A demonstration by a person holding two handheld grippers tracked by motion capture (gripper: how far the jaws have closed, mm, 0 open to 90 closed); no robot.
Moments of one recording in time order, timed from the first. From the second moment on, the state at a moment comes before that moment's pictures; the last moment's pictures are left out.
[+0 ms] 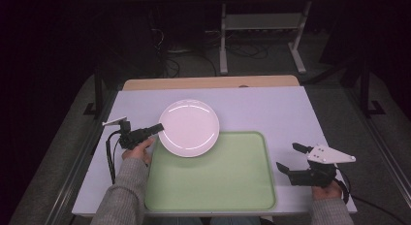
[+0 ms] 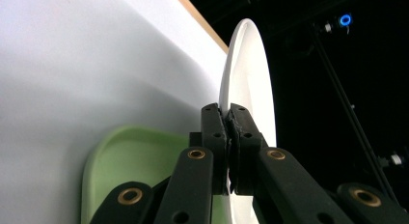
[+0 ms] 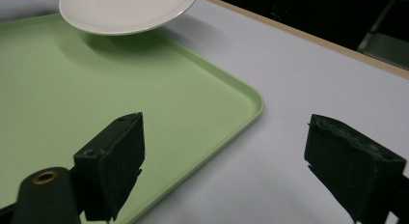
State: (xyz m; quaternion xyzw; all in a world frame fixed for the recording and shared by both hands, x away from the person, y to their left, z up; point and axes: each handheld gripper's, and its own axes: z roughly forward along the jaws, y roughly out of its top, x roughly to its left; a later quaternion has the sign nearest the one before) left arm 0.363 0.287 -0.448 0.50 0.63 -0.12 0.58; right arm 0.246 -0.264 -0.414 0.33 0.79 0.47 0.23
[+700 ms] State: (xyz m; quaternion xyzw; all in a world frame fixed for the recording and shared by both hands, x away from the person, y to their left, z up) left arm 0.336 0.249 -0.449 0.57 0.58 -0.17 0.56; right arm 0.245 -0.263 -0.414 0.33 0.79 0.47 0.23
